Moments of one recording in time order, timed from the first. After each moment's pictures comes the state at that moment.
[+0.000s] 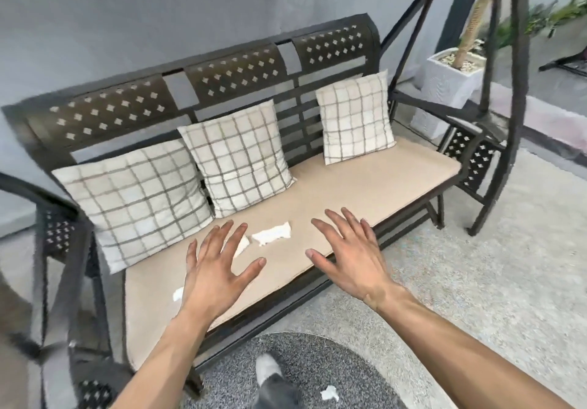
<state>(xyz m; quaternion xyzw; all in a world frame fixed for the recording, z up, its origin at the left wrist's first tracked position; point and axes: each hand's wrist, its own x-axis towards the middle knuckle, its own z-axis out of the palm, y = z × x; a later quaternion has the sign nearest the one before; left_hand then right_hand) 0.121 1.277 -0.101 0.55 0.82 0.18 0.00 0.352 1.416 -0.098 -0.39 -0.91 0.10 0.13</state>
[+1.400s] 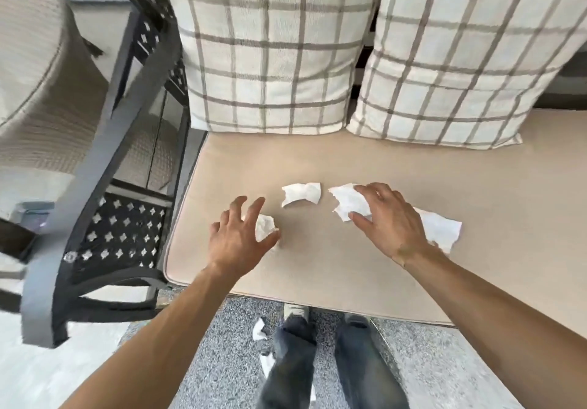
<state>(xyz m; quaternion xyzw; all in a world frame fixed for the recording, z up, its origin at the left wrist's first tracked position) -0.101 1.282 -0.410 0.22 0.96 0.04 0.16 0.002 1.547 -0.397 -0.18 -0.96 0.19 -0.10</state>
